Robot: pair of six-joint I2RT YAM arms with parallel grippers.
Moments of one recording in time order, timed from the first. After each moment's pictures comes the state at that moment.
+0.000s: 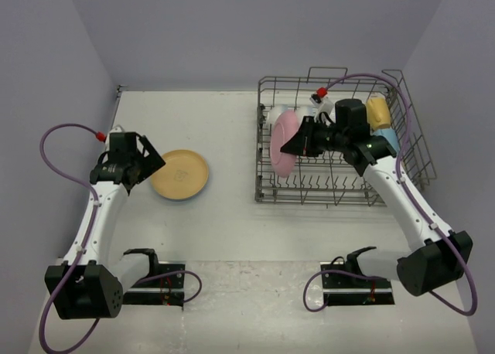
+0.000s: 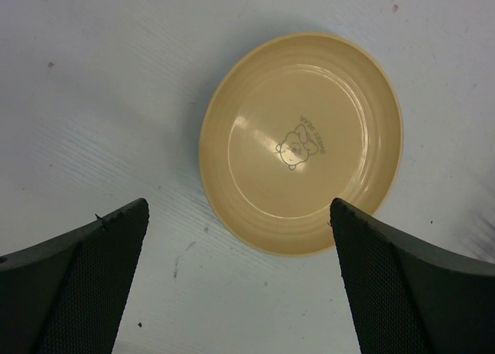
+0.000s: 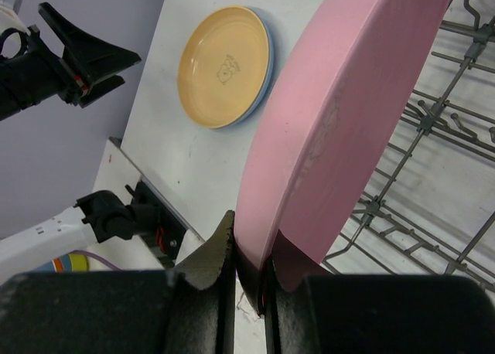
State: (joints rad) left arm 0.04 1.07 0.92 -0.72 -0.17 -0.60; right arm 0.33 1.26 1.23 -0.56 -0.57 0.47
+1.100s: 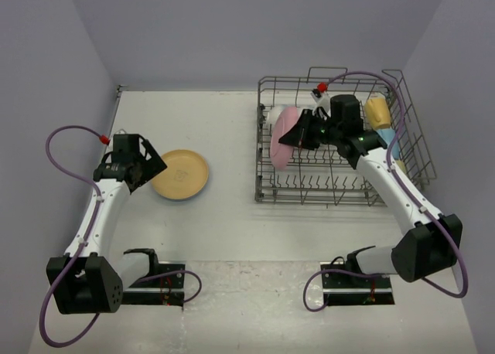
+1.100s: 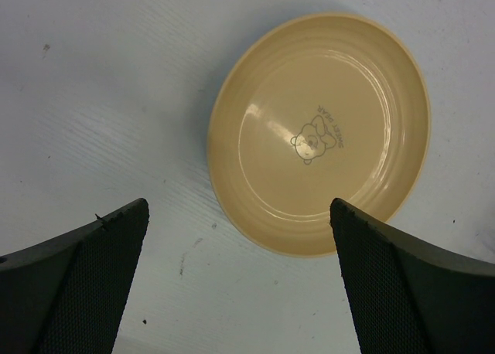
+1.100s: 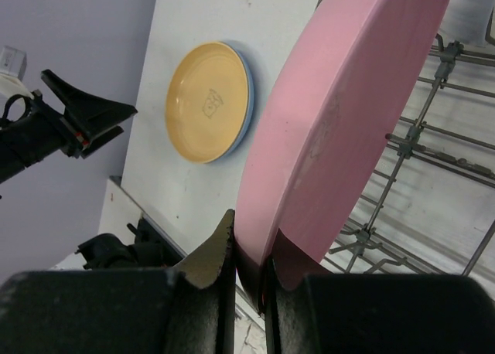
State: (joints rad) left arm 0.04 1.11 0.88 -0.71 -0.17 -0.60; right arm 0.32 1.36 1.21 -0.44 -0.52 0.57
